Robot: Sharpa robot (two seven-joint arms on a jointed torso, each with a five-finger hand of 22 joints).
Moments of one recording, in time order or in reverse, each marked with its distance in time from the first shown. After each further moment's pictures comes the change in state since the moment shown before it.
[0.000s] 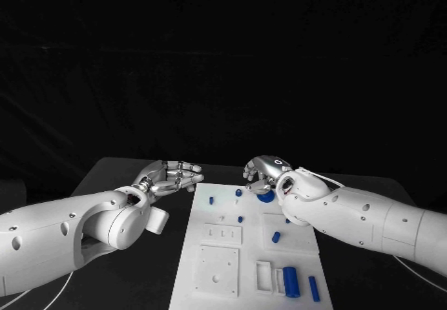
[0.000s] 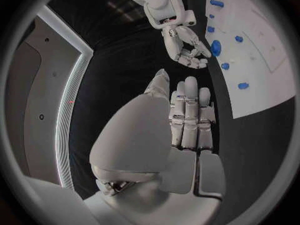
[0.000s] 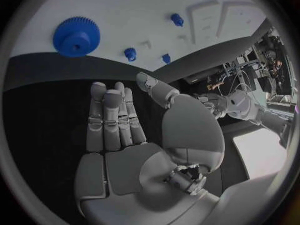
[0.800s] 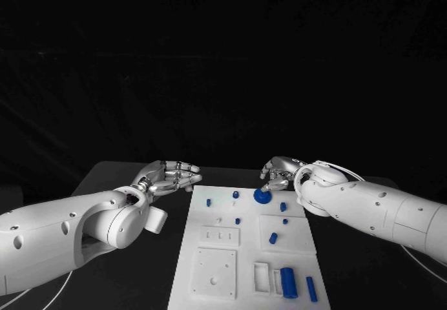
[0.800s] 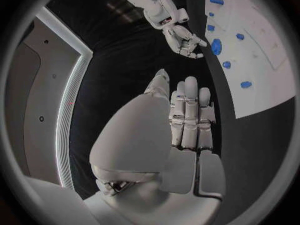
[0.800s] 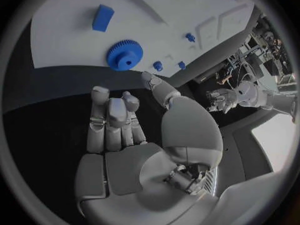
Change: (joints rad) left arm 0.001 0.006 0.000 -0.023 0.000 0.009 0.000; left_hand 0.000 0.000 0.000 0.000 0.000 0.006 0.001 -0.004 0.001 0.000 0.000 0.000 0.000 0.000 0.000 0.000 -0.001 0.000 0.000 0.000 0.000 -0.001; right arm 0.010 -0.014 0.010 -0.136 0.144 0.205 0.060; right_hand -0.028 0.034 -0.188 -0.017 0.108 -0.085 -0.010 -0.048 -0.003 -0.043 -0.036 0.902 0.775 0.048 -0.047 0.214 0.186 -0.006 0.095 -0.063 0.148 0.002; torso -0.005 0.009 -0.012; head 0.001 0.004
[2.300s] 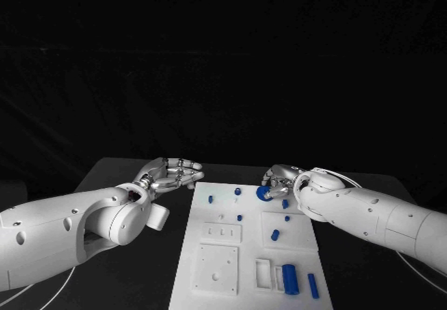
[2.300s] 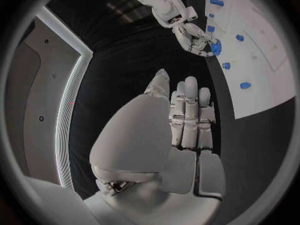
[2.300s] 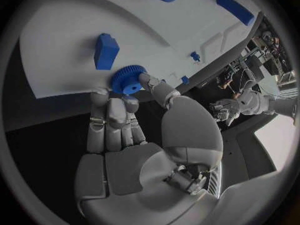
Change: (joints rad) left arm 0.000 -0.002 0.000 0.007 0.000 0.002 0.000; left_hand 0.000 0.000 0.000 0.000 0.000 0.000 0.000 -0.004 0.000 0.000 0.000 0.000 0.001 0.000 0.000 0.000 0.000 0.000 0.000 0.000 0.000 -0.001; right arm -0.050 0.040 0.004 -0.075 -0.023 0.028 0.019; right_hand 0.034 0.027 0.078 -0.003 0.054 0.002 -0.005 -0.002 -0.024 -0.017 0.003 0.044 -0.024 0.002 0.005 0.004 0.032 -0.004 -0.004 -0.011 0.034 0.000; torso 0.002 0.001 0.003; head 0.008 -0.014
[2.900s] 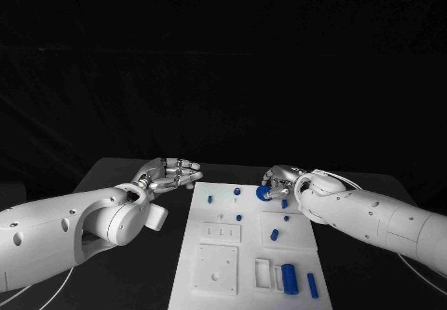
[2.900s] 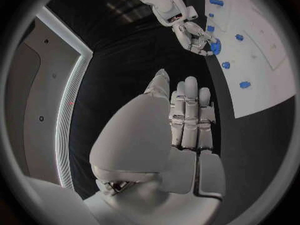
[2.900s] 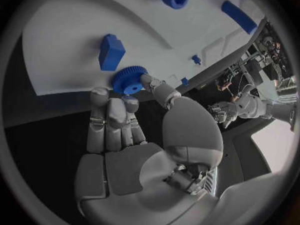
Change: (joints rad) left arm 0.000 -0.004 0.000 0.002 0.000 0.000 0.000; left_hand 0.000 0.000 0.000 0.000 0.000 0.000 0.000 0.000 0.001 0.000 0.000 -0.004 0.001 0.000 0.000 0.000 -0.001 0.000 0.000 0.000 0.000 -0.001; right arm -0.009 -0.011 -0.001 0.007 -0.034 -0.036 0.020; right_hand -0.014 -0.024 -0.025 0.001 0.019 -0.012 0.012 -0.005 -0.006 -0.011 0.011 0.010 -0.012 0.000 0.000 -0.004 0.005 -0.002 -0.002 -0.002 0.010 0.000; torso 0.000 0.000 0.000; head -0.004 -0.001
